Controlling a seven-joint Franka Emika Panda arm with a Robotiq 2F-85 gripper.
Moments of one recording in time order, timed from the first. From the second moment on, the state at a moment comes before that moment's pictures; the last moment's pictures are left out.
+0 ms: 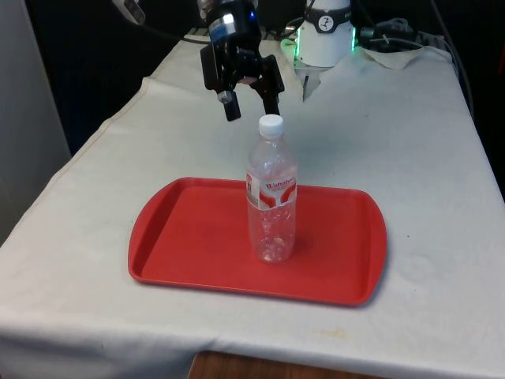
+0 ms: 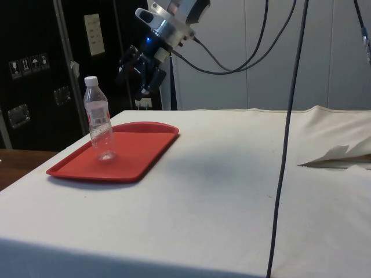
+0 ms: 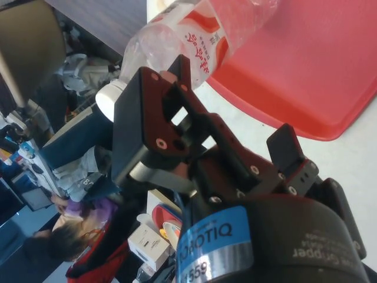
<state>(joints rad) 0.09 0.34 -0.26 -2.05 1.36 2.66 -2.46</state>
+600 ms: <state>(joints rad) 0.10 0.34 -0.25 -2.05 1.36 2.71 -2.50</state>
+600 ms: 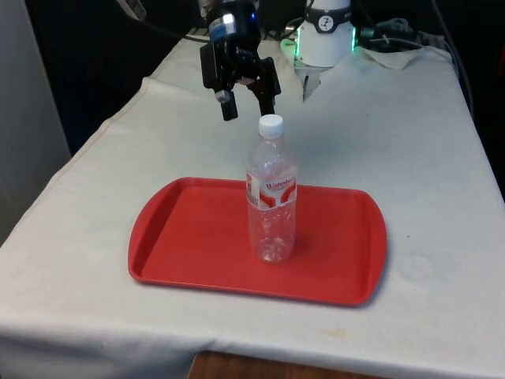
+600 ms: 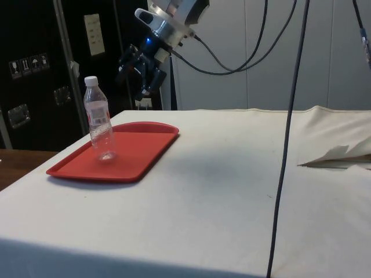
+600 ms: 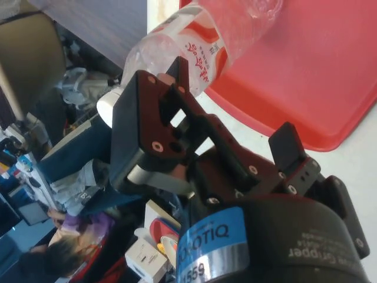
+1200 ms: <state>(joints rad) 0.10 0.34 -0.25 -2.05 1.37 2.75 -2.52</state>
